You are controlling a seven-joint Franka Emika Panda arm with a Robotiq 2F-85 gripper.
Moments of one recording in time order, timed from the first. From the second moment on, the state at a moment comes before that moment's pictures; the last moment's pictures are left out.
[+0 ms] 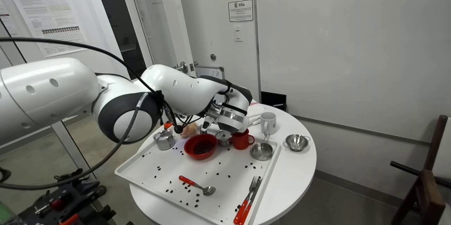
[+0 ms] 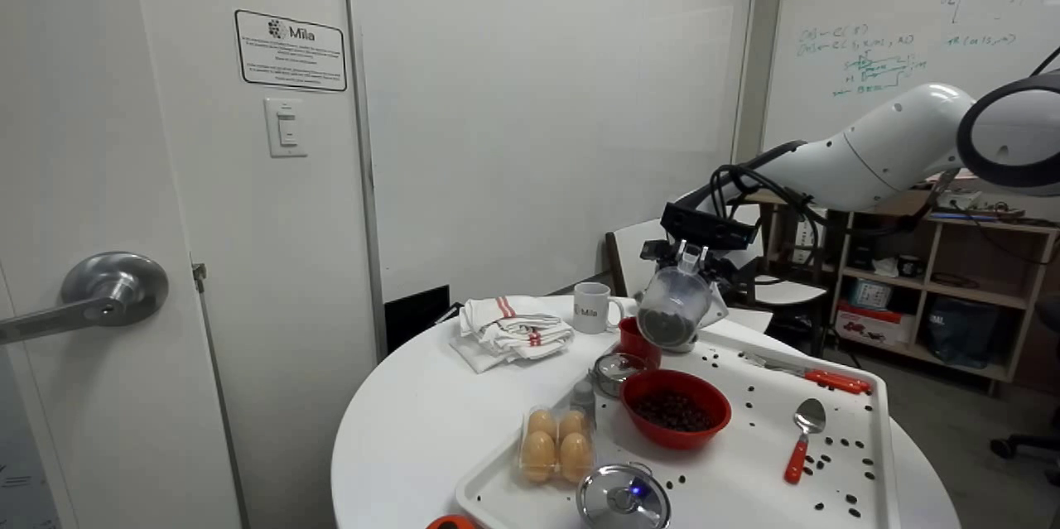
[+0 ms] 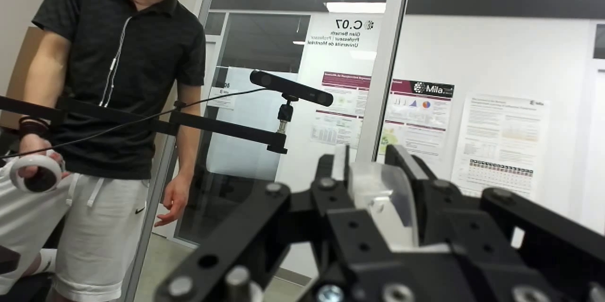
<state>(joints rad) -0.31 1.47 0.14 -0.87 1.32 0.86 0.72</state>
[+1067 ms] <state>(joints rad) -0.31 1.47 0.13 -0.91 1.35 0.85 0.71</state>
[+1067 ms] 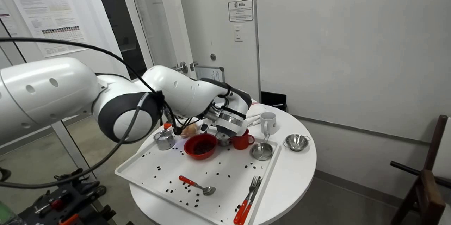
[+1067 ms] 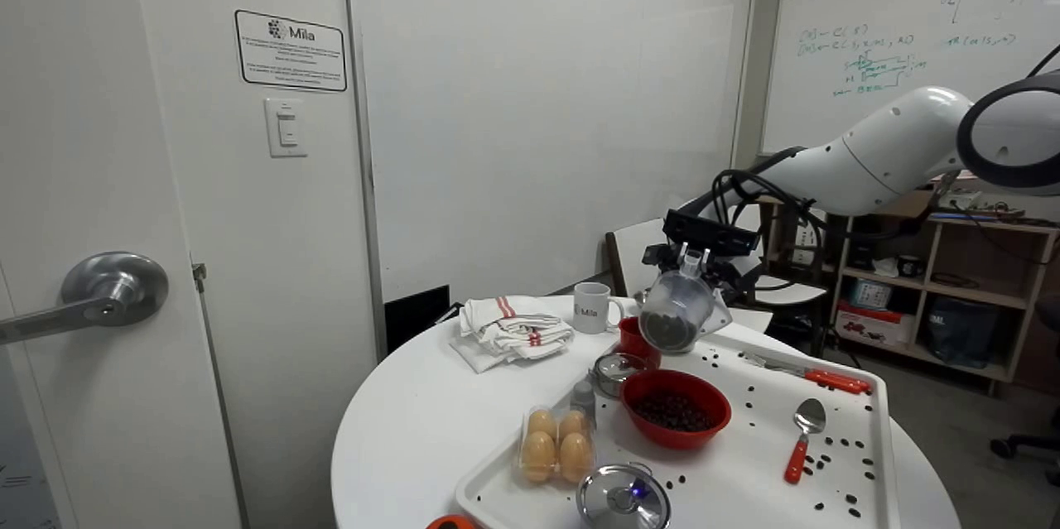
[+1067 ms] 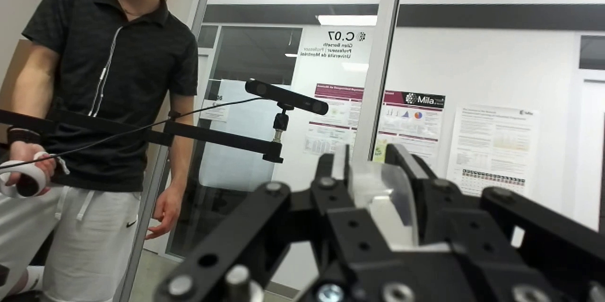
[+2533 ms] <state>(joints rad) -0.30 1.47 0.14 -0.95 1.43 0.74 0.62</state>
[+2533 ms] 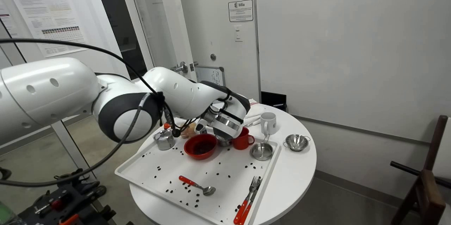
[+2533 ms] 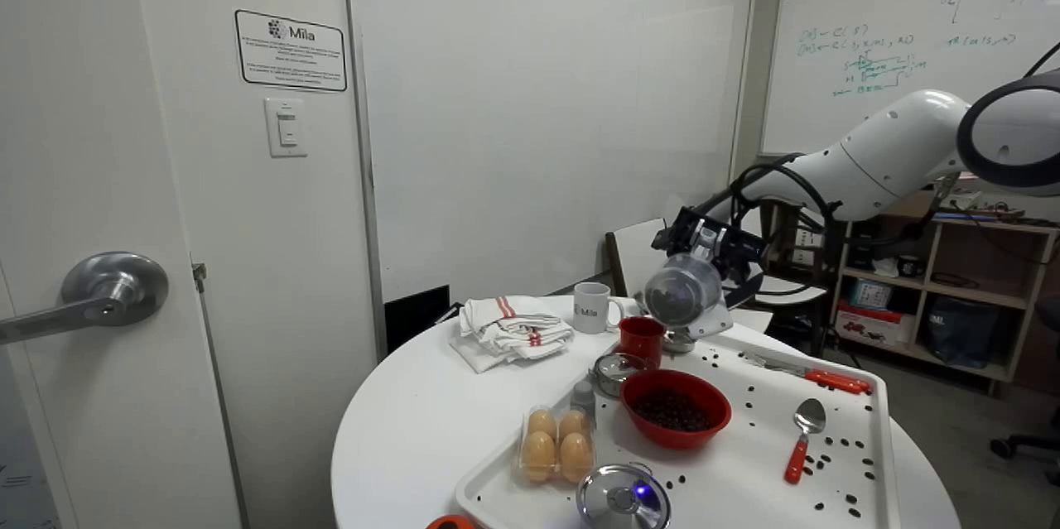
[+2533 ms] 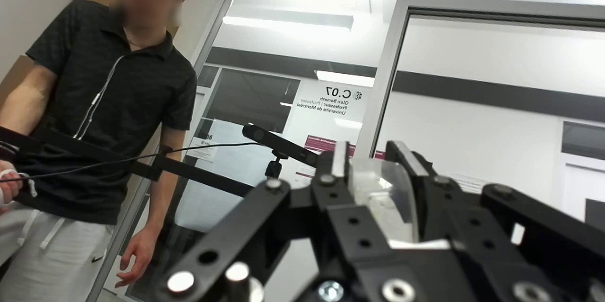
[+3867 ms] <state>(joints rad) -0.35 1.47 0.12 -0.98 1.47 0.68 0.56</state>
